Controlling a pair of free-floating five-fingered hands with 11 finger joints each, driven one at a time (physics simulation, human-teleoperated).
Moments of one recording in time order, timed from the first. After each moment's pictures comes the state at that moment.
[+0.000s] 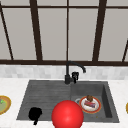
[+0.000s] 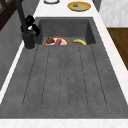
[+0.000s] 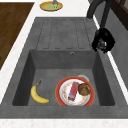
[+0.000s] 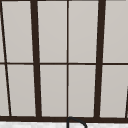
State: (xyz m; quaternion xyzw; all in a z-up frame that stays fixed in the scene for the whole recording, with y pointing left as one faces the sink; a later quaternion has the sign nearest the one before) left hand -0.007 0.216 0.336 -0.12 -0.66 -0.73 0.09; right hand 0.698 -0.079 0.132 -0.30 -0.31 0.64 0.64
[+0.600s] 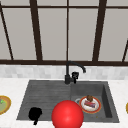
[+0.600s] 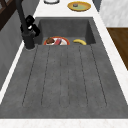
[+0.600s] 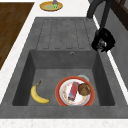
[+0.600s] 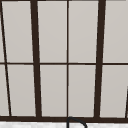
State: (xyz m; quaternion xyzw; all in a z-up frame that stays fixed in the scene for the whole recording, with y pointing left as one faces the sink) left hand -0.007 0.216 0.336 -0.12 -0.66 -0.73 0.09; right hand 0.699 -0.079 0.131 -0.30 -0.32 0.63 0.64
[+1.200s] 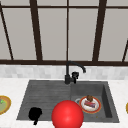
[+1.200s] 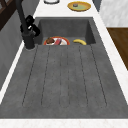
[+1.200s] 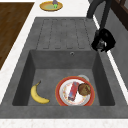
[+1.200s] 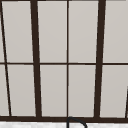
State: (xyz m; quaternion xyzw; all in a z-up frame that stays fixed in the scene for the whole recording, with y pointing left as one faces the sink) left hand -0.007 0.216 0.336 -0.12 -0.66 -0.73 0.09; right hand 0.700 -0.081 0.129 -0.30 -0.33 0.63 0.64
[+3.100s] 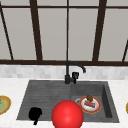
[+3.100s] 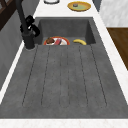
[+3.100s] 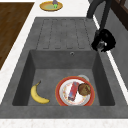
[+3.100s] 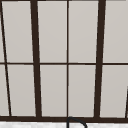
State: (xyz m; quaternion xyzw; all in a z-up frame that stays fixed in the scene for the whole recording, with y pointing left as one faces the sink) left hand -0.007 0.216 0.336 -0.12 -0.66 -0.73 0.09; right hand 0.700 -0.083 0.128 -0.30 -0.33 0.61 0.65
